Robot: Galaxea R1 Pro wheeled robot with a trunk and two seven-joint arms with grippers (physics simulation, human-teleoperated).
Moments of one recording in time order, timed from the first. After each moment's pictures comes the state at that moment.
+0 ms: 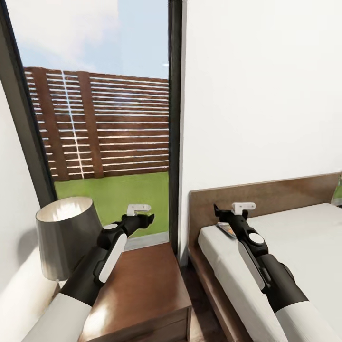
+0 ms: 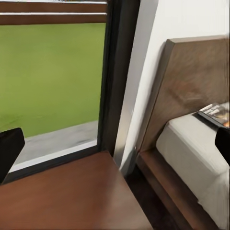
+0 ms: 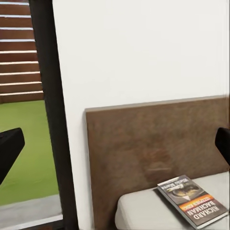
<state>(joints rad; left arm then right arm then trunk) -0.62 -0.02 -0.26 -1.28 0.31 0.61 0.13 -0.57 -0.13 0.19 -1.22 -0.22 0.18 -0.13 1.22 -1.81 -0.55</state>
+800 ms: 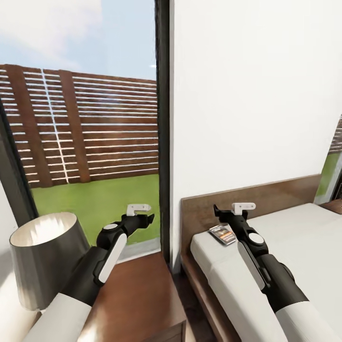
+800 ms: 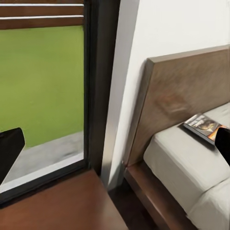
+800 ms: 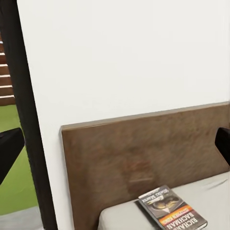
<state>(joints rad) -0.62 -0.02 -0.26 -1.28 0.31 0.61 0.13 -0.57 -0.13 0.19 -1.22 -0.22 0.19 -0.13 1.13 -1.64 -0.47</state>
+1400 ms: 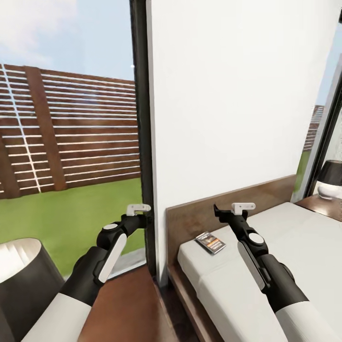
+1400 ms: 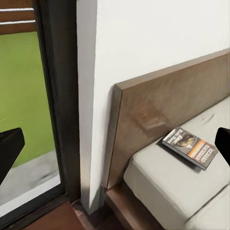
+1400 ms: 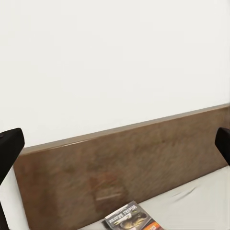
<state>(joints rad) -0.62 -0.02 -0.26 -1.28 0.30 0.61 0.13 -0.57 -0.13 0.19 -1.22 -0.22 0.19 -0.13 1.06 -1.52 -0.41</state>
